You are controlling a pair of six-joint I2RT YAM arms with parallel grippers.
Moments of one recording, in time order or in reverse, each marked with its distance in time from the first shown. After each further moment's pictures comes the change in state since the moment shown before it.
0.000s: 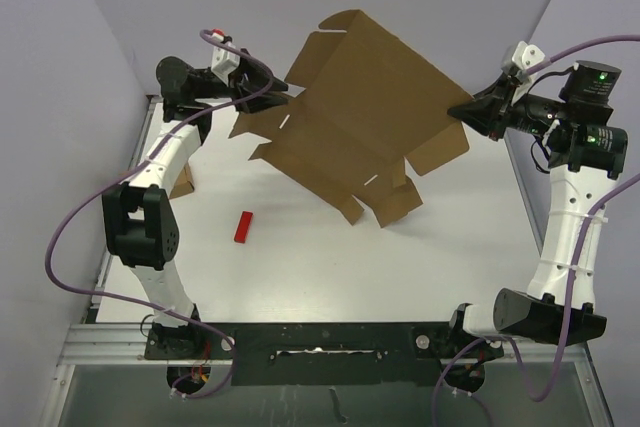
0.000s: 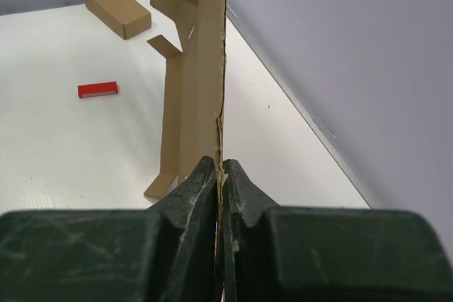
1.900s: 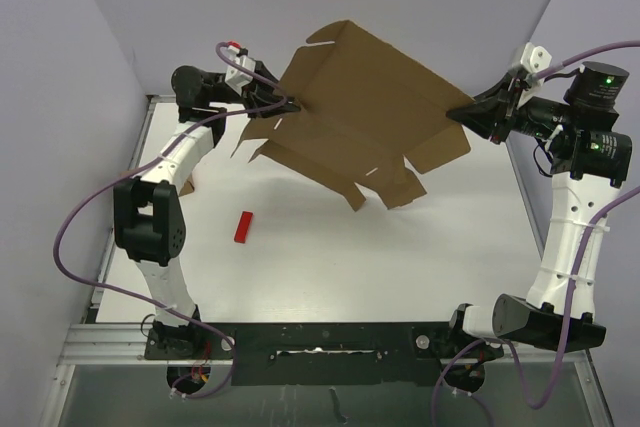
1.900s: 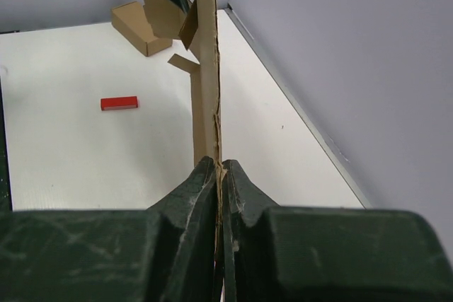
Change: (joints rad) left arm -0.066 0.045 -0.004 0.177 0.062 -0.032; right arm 0.000 -0.032 0.000 0.026 -0.085 0.050
